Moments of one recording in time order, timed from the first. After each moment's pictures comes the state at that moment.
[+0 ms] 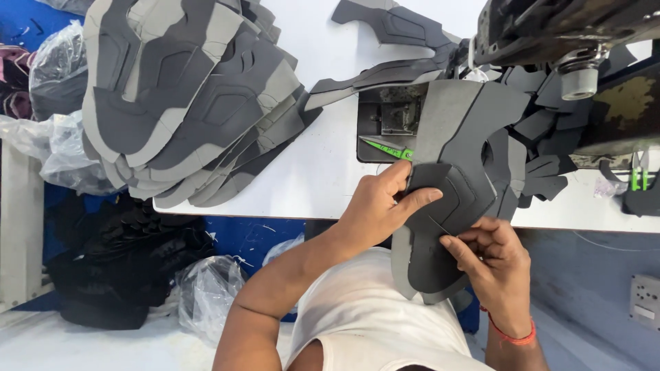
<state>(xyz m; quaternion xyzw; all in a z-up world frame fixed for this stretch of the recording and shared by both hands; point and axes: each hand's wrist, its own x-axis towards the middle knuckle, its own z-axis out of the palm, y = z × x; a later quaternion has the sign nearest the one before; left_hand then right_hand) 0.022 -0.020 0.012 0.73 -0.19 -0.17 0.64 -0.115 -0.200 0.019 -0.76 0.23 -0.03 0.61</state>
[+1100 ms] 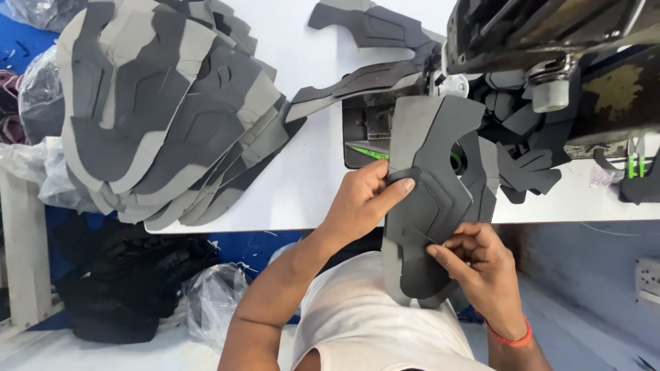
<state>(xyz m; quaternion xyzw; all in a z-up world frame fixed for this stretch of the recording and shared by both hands) 0.047 -0.022 0.006 0.65 -0.13 -0.29 0.69 -0.116 -0.207 0.006 -0.73 0.27 0.03 0.62</state>
